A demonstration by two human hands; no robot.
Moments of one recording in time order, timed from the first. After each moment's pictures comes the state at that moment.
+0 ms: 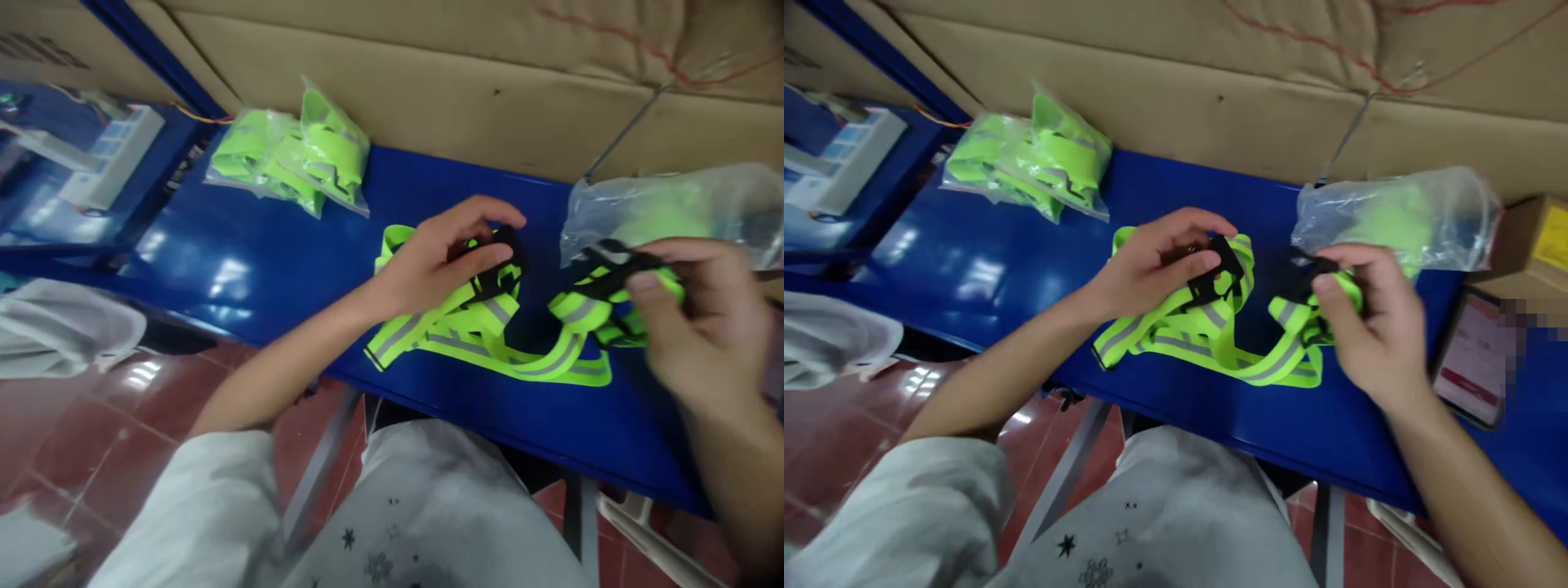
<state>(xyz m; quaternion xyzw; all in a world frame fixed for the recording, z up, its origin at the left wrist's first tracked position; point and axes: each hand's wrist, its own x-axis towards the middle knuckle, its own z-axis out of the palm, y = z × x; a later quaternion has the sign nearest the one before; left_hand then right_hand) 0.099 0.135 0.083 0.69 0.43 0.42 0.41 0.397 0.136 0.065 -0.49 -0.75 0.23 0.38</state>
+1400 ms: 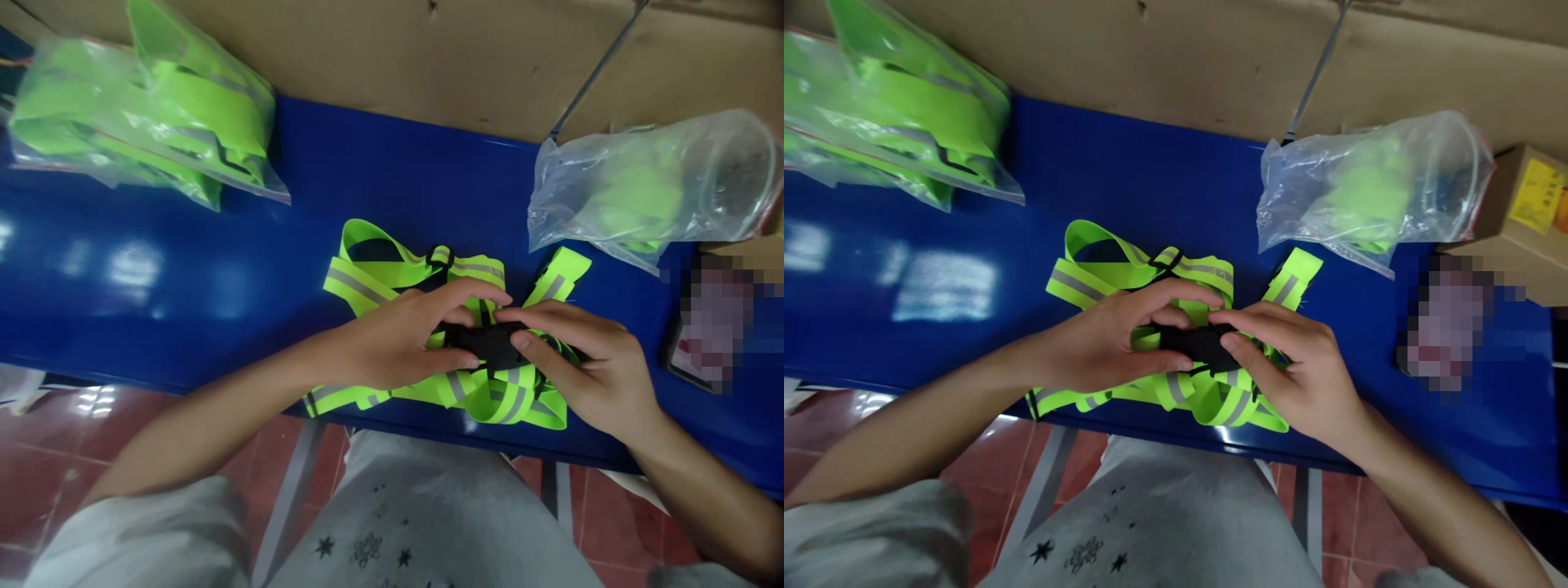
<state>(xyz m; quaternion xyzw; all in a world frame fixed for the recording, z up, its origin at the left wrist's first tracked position) 0.111 0.120 0.059 0.70 0.35 0.20 0.59 0.370 0.105 0.060 -0.41 -0.78 0.37 0.31</state>
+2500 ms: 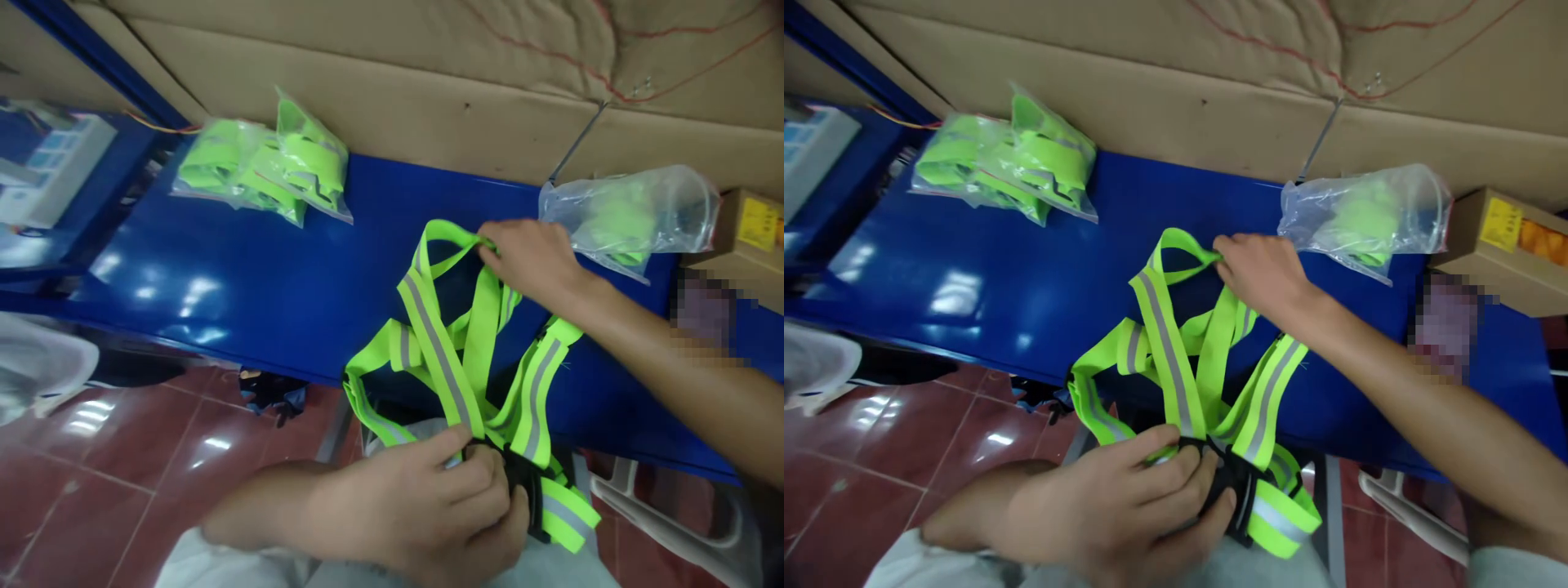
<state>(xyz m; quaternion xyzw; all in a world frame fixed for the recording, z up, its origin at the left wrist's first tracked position) 0.112 -0.022 0.086 0.96 0.19 0.19 -0.01 0.298 0.188 0.064 -0.45 -0.89 0.05 0.02</state>
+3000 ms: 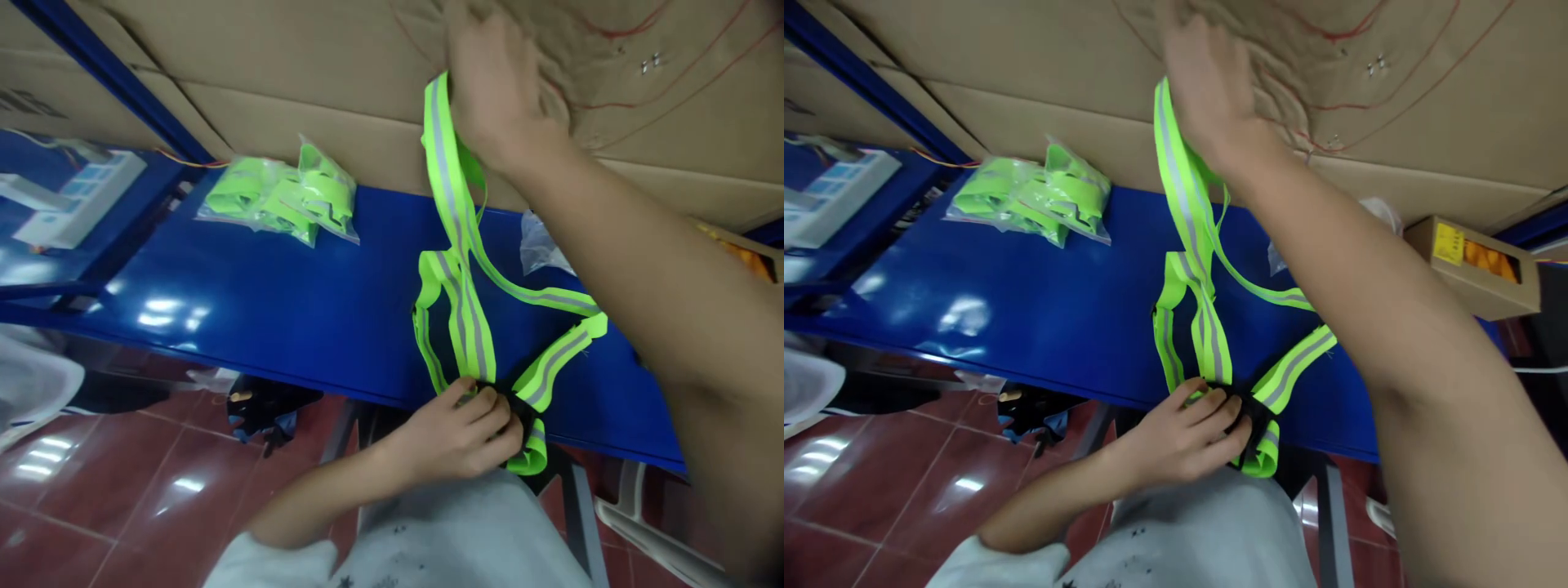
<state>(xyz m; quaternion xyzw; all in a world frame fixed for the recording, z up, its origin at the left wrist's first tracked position) 0.149 -0.009 0.023 0.90 0.29 0.30 -0.09 0.194 0.280 0.201 -0.54 -0.83 -0.06 0.15</state>
